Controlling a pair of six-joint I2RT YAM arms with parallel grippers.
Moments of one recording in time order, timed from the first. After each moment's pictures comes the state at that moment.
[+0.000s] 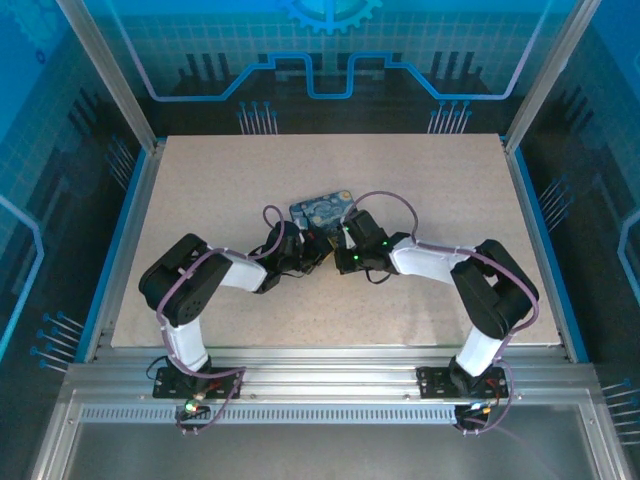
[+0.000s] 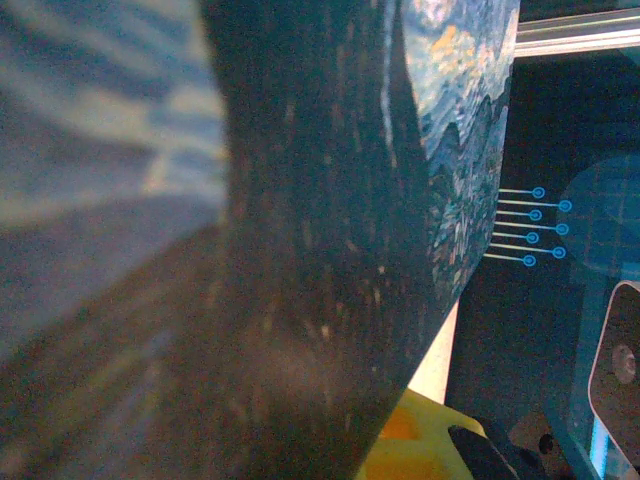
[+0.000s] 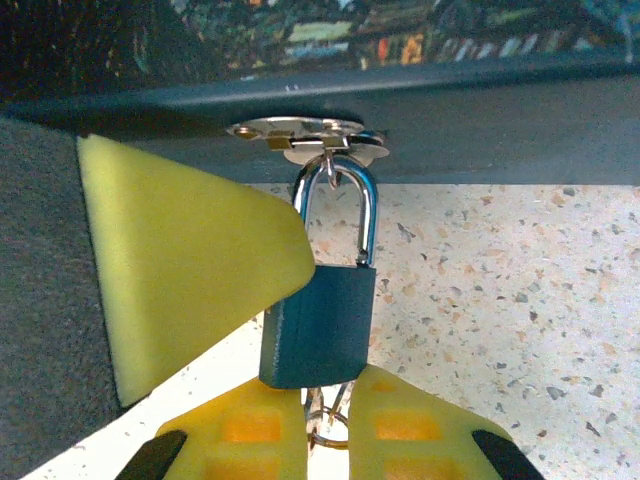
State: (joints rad) left arm -0.56 1.83 0.69 0.66 0.32 -1.29; right arm 0.66 1.71 0.95 -0.21 -0.11 0.43
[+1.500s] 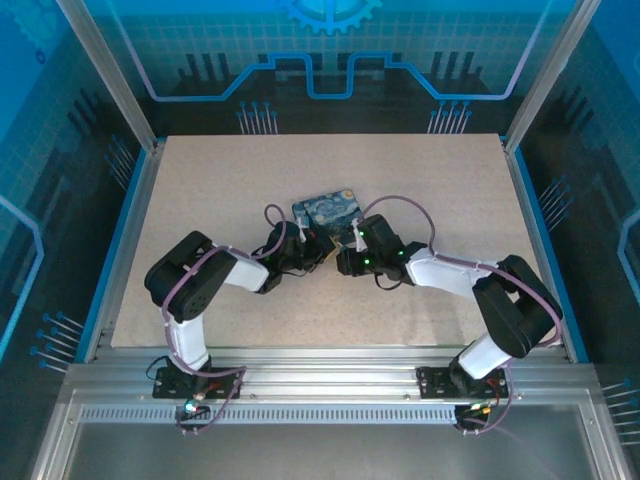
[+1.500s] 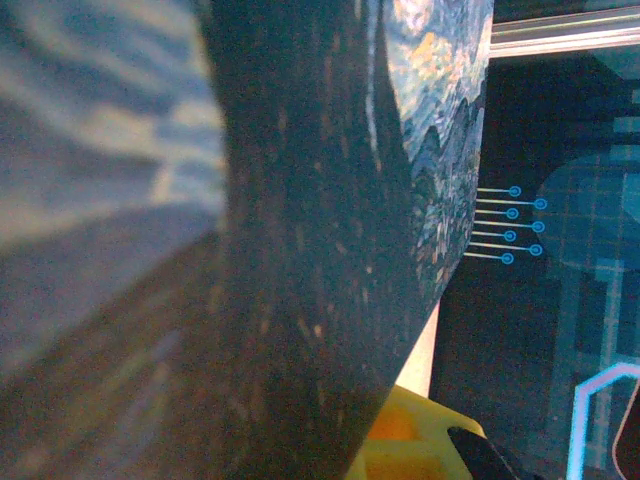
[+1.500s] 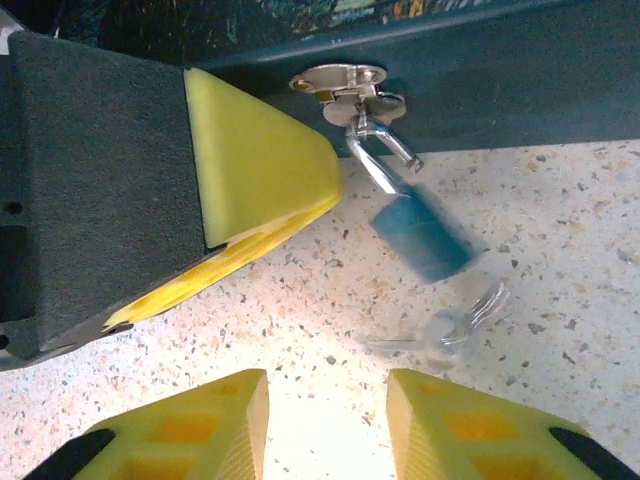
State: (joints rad) left arm -0.56 1.87 0.70 0.74 0.34 -1.31; right arm 0.64 1.57 0.81 -0.12 -0.16 0.47
